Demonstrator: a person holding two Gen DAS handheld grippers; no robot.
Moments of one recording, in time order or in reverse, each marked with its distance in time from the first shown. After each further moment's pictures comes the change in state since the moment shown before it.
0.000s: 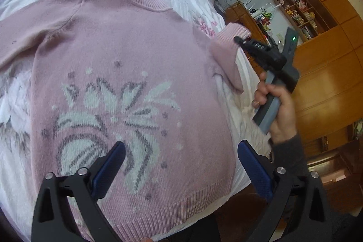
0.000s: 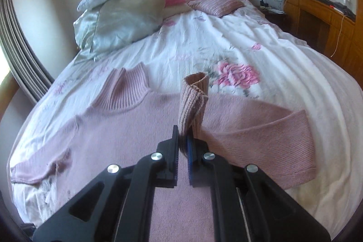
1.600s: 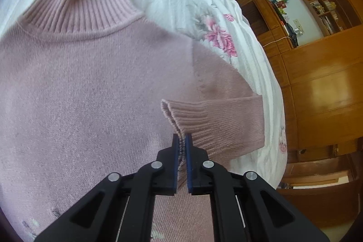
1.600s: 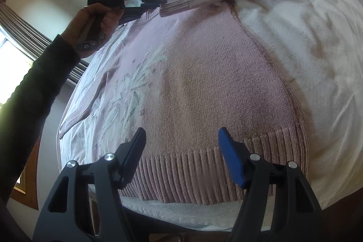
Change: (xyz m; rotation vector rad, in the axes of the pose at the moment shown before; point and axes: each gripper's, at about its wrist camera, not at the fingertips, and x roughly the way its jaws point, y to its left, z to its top) left arm 0.174 -0.045 0.188 0.034 0.165 0.085; right arm -0.138 -0.005 -0.260 0.274 0.176 0.293
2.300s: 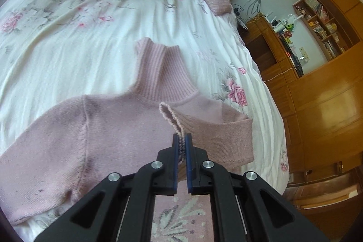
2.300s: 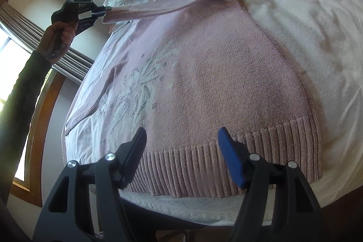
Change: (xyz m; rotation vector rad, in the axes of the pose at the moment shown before) left arm -0.182 0.084 0.007 -0.074 -0.192 0.122; right arm 0.002 0.009 -0.006 -0.005 0.024 0.037
